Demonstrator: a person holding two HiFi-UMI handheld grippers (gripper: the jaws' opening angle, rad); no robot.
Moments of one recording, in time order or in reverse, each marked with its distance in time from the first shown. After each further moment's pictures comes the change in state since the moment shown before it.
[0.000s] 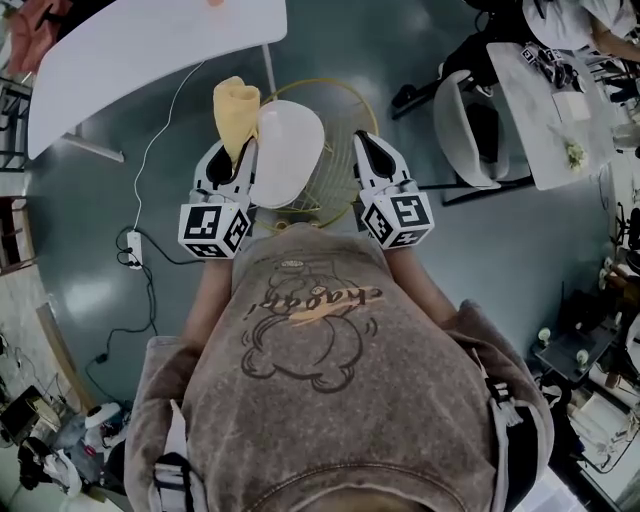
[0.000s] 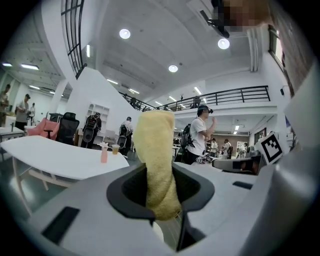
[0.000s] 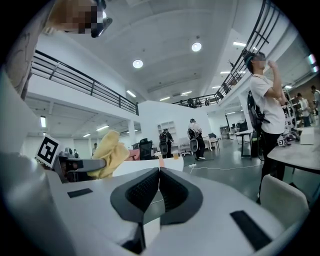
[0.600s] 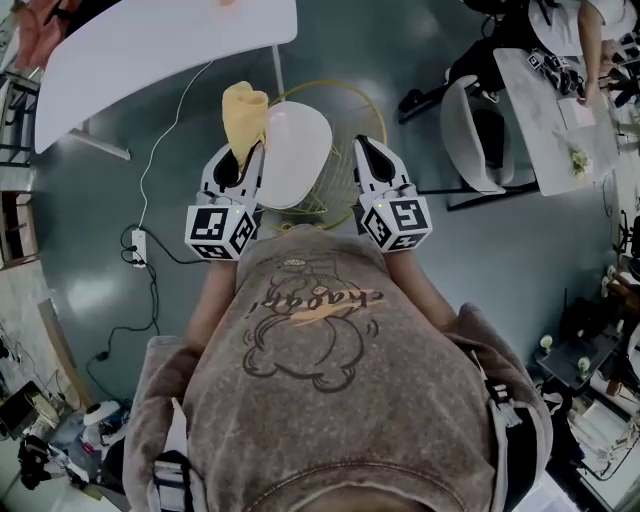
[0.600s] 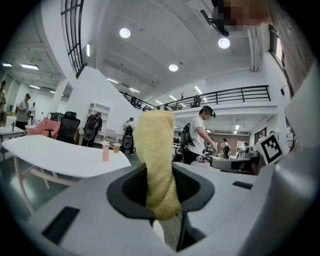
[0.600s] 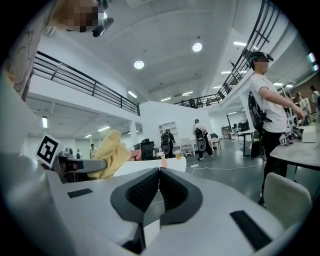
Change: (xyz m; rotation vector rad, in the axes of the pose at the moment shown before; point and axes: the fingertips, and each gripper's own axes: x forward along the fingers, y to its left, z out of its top) left arm -0.011 0.004 -0.008 0.000 0.013 0.002; right arm 0.003 0.016 -0.009 0.001 -0.009 0.015
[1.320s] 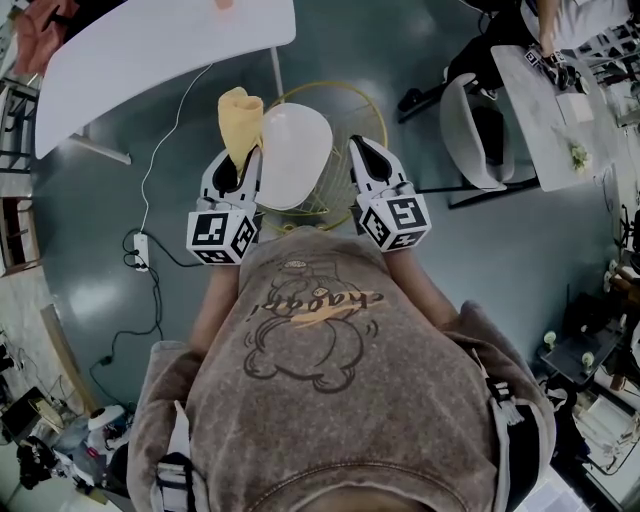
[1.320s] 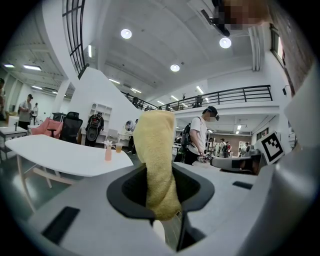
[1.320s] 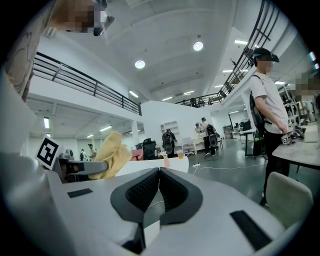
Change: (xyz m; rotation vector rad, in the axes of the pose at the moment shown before) left arm -0.011 0.006 -0.001 -0.006 -0.005 0.024; right arm 0.003 0.015 0.002 -0.001 0.005 0.023
